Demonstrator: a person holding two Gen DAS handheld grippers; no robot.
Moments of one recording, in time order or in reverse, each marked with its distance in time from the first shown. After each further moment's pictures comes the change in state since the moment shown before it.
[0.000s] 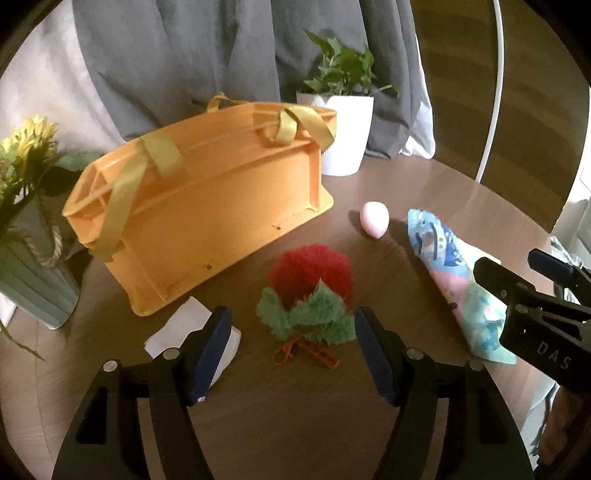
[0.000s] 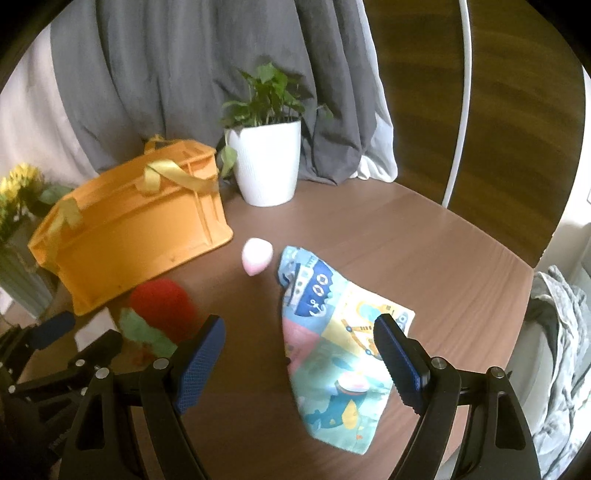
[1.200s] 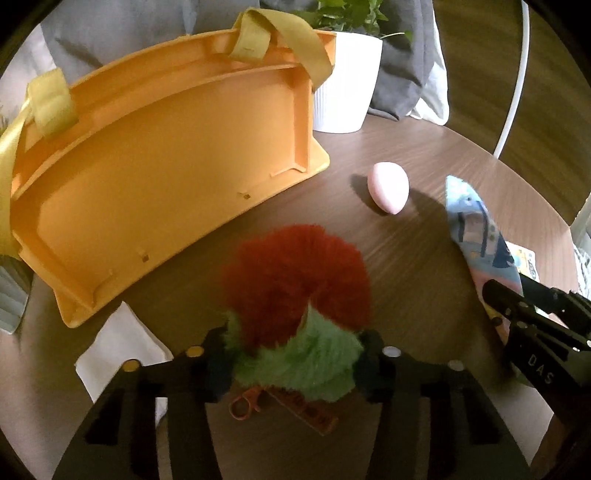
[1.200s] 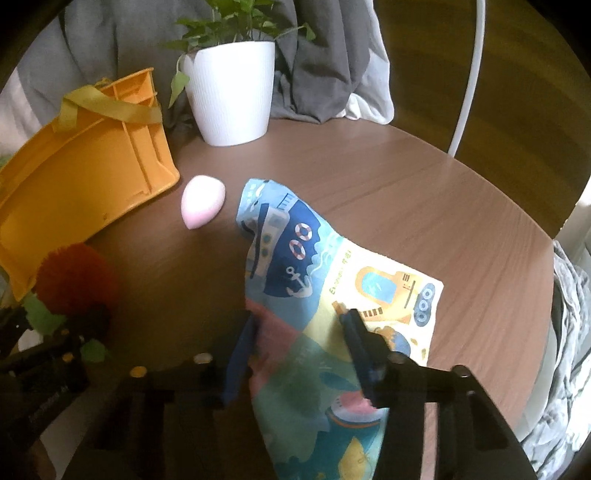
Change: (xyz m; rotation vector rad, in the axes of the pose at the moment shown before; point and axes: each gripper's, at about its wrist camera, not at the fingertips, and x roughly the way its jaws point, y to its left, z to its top) left arm 0.081 -0.019 0.008 -0.017 0.133 -0.039; right arm 0.086 -0.012 -0.015 0.014 0.174 -0.051
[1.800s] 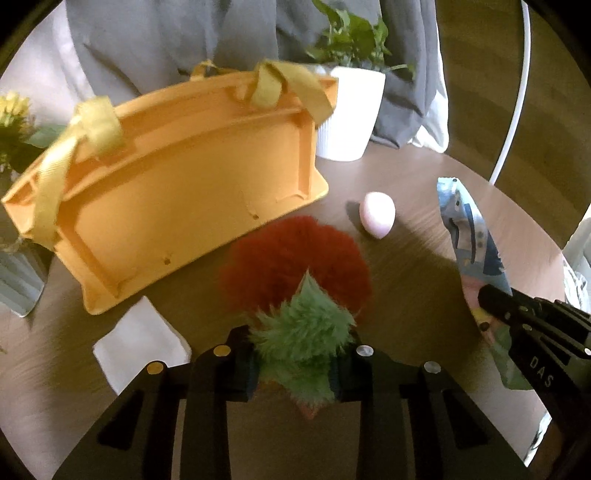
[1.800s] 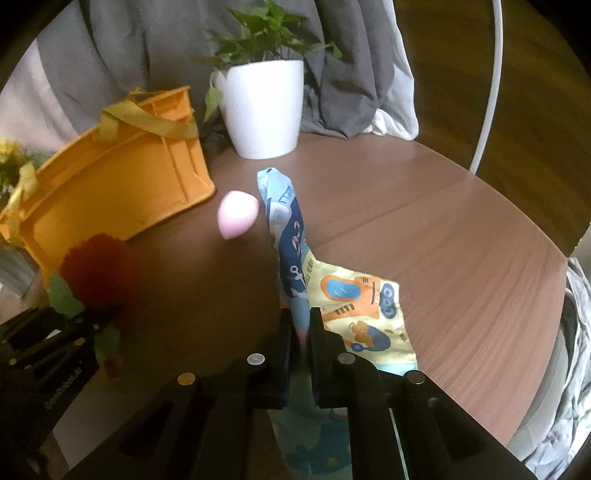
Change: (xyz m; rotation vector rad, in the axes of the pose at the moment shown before) left arm -0.035 -0.003 -0.004 -0.068 -0.078 0.013; right arm -0.026 -0.001 0.008 -0.044 -0.039 0.115
